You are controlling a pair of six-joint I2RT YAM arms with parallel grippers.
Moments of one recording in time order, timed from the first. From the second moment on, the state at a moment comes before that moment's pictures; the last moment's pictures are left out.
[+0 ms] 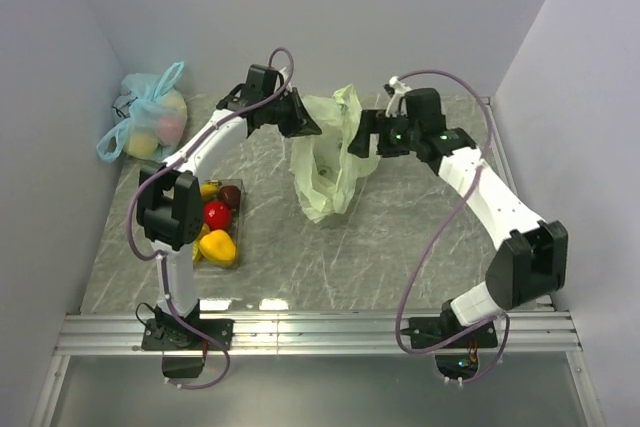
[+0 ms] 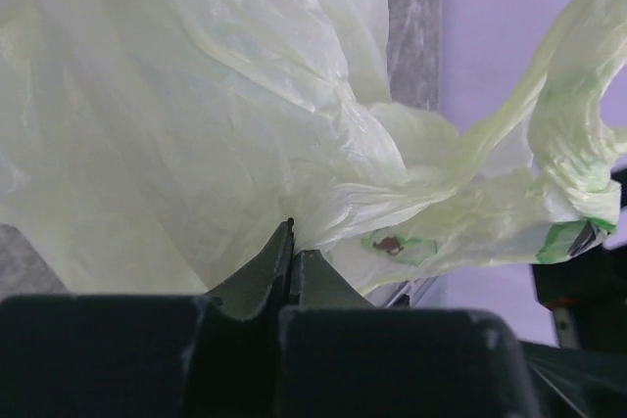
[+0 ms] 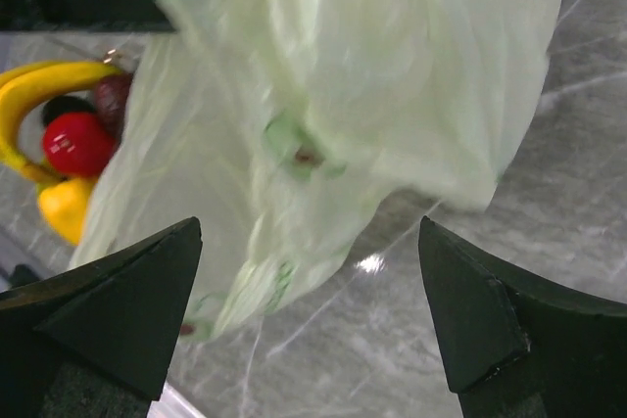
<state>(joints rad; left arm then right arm) -0.39 1.99 1.79 -0.47 0.51 -0.72 0.31 1.48 1.33 -0.49 -0.35 0.28</state>
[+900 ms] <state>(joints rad) -0.24 1.86 1.42 -0.17 0.76 -0.69 0.04 1.47 1.37 -0.47 -0.60 -0.04</state>
